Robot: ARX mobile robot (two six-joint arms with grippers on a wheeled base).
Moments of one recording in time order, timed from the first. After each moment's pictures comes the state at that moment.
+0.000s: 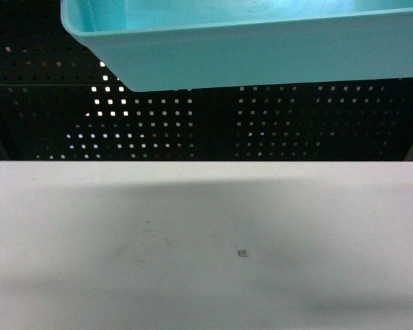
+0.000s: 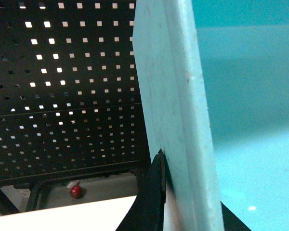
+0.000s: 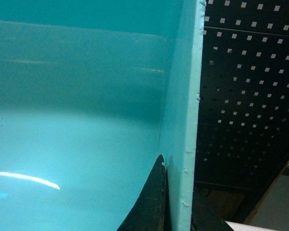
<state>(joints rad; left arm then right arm) -0.38 1.49 1.07 0.31 -0.25 -0.06 0.07 1.46 0.94 0.50 -0.08 -0.06</state>
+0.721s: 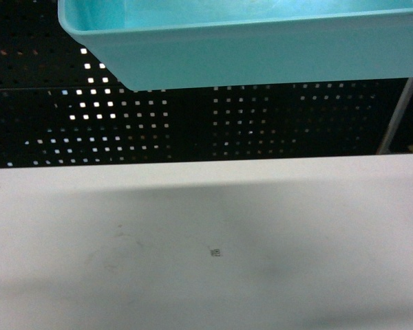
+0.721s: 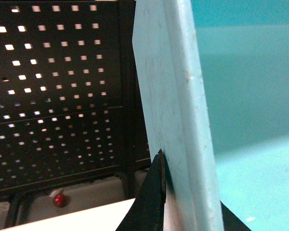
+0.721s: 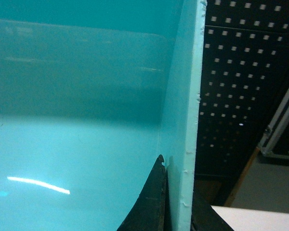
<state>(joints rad) -0.38 1.49 1.07 0.31 -0.25 -0.05 0.07 1.46 0.94 0.50 -0.08 -0.06</state>
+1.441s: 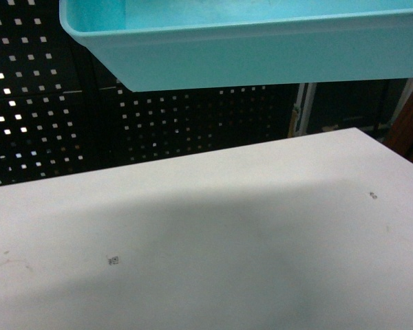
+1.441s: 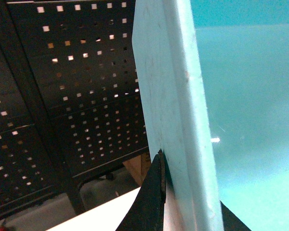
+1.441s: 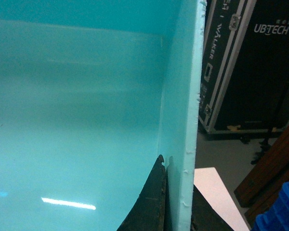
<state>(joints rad) -0.38 1.49 1.07 0.31 -0.25 -0.05 0.07 1.46 0.94 0.50 -0.08 -0.06</state>
